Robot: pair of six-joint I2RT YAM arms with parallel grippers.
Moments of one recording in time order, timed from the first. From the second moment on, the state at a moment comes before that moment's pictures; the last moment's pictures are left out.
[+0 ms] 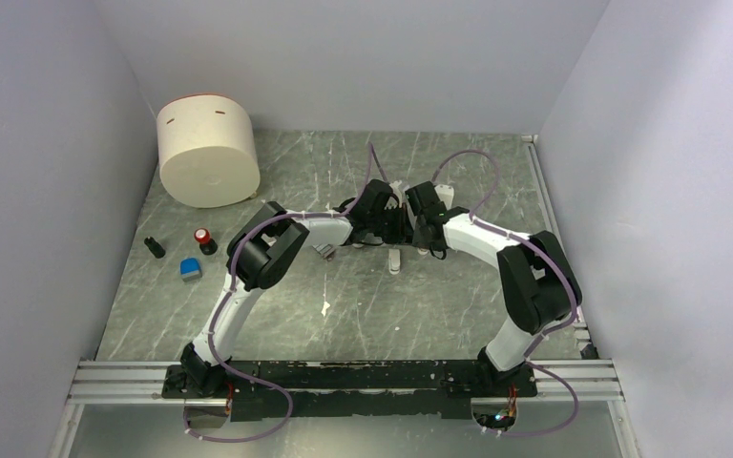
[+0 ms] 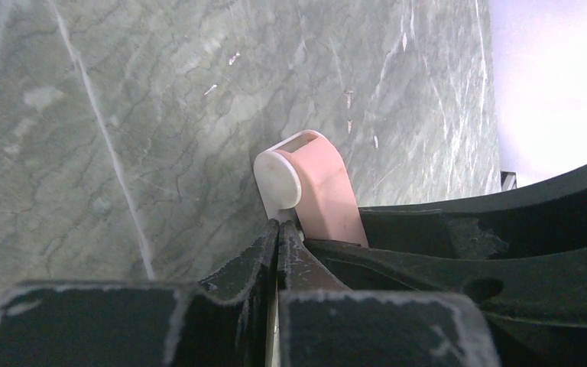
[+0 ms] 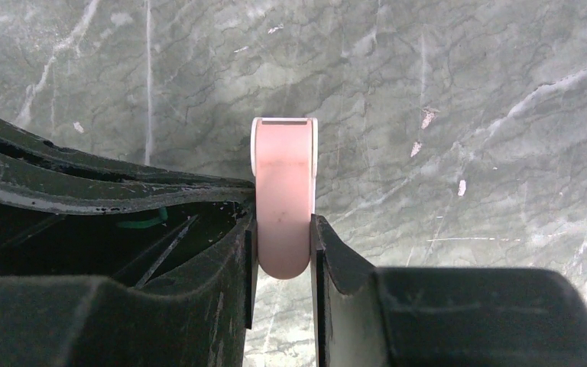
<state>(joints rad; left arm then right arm) -0.79 2.32 1.52 0.21 0.41 -0.73 0.45 1.68 0.96 -0.36 0.33 0.56</state>
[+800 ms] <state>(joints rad) -0.79 2.30 1.50 0.17 0.37 -0.70 0.45 1.68 1.01 -0.44 0.37 0.58</state>
